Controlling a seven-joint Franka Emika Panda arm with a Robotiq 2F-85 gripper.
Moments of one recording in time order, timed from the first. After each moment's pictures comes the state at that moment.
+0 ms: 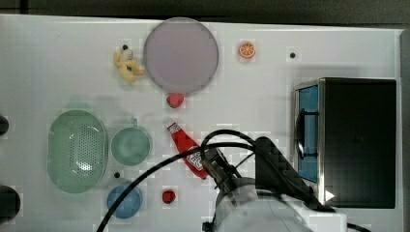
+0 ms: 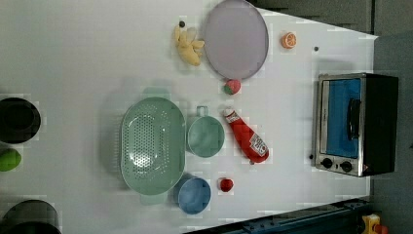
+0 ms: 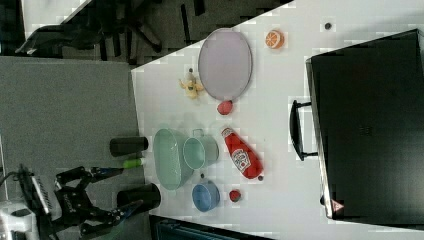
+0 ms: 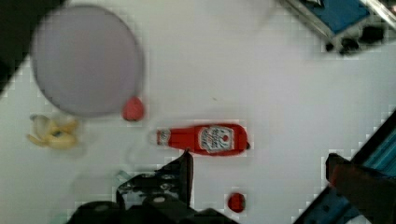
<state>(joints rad) 0.00 -0.51 -0.06 -2.05 -0.03 0.06 0.06</state>
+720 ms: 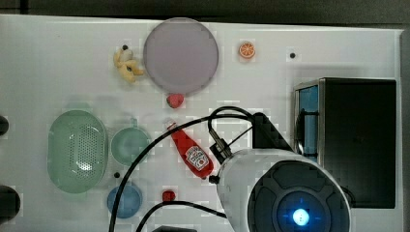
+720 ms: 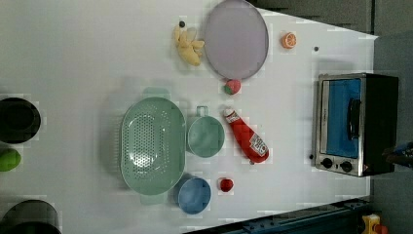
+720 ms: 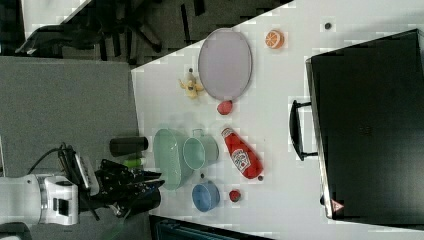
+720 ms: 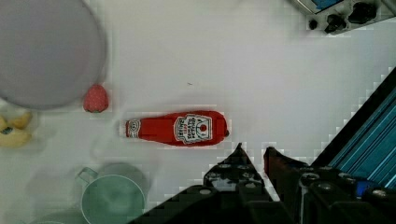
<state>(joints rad) 0.00 -0.39 -0.08 -2.09 -0.03 0.06 0.05</state>
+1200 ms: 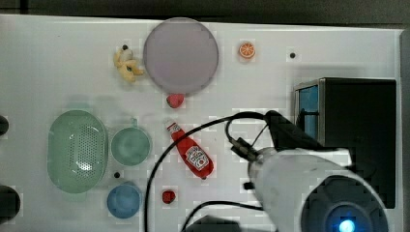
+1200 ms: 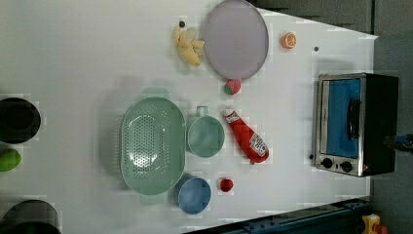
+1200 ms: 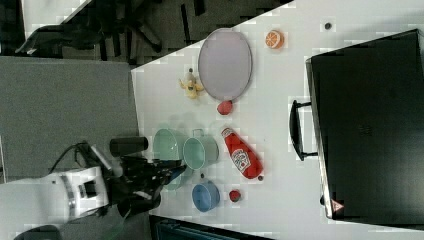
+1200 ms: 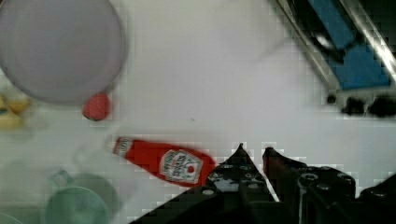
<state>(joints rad) -0.01 -0.40 -0.17 -2.18 -0.07 0.25 -0.33</state>
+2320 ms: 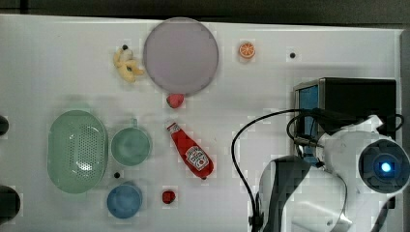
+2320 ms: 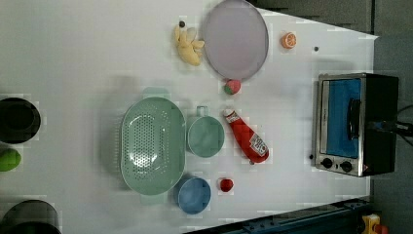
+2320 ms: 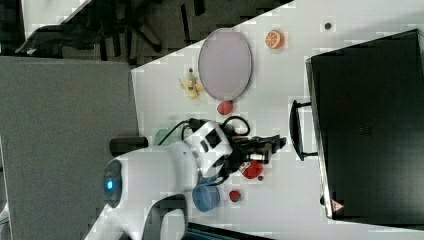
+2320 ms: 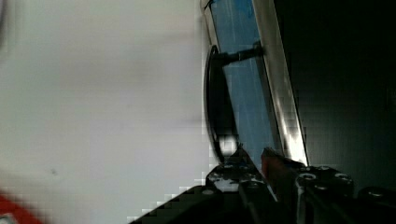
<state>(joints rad) -0.07 -0.06 -0.41 -2.27 -0.17 0.75 -0.93</state>
